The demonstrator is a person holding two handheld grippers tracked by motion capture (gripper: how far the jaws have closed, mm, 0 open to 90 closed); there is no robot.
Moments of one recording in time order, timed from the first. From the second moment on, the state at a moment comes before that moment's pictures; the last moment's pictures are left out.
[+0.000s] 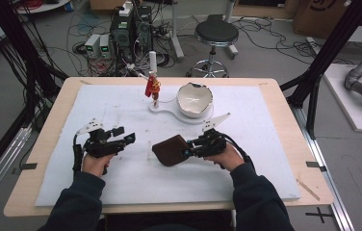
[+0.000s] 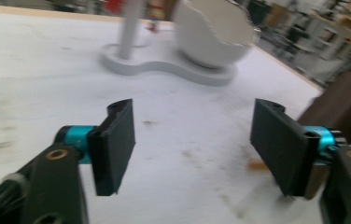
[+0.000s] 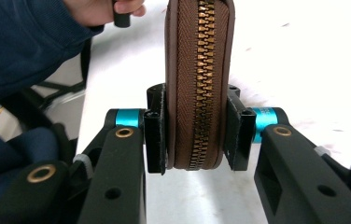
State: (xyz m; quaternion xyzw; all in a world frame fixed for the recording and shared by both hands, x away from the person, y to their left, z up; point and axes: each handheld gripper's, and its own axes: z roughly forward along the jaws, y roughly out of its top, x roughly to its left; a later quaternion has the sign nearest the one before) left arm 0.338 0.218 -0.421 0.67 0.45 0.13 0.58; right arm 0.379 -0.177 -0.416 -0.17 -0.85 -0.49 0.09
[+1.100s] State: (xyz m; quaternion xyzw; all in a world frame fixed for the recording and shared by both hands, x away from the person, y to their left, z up) left arm 0.344 0.239 -0.428 0.67 0.47 0.15 0.55; right arm 0.451 -0.237 -0.340 -0.28 -0.80 -0.49 -0.21
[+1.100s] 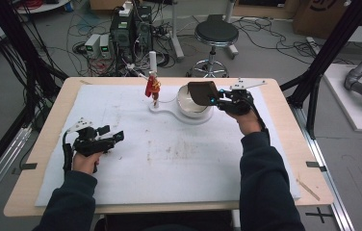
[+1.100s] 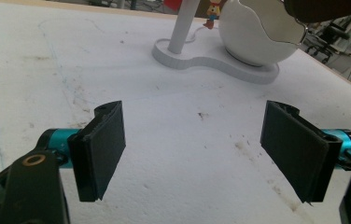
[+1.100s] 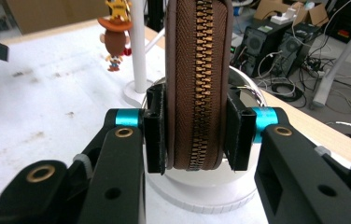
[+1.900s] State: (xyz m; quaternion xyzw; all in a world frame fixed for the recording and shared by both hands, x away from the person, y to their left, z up) left arm 0.344 0.238 -0.428 0.67 0.47 0.14 0.56; right arm 0.469 -0.235 -0.359 -0.33 -0.78 -0.48 -0.23
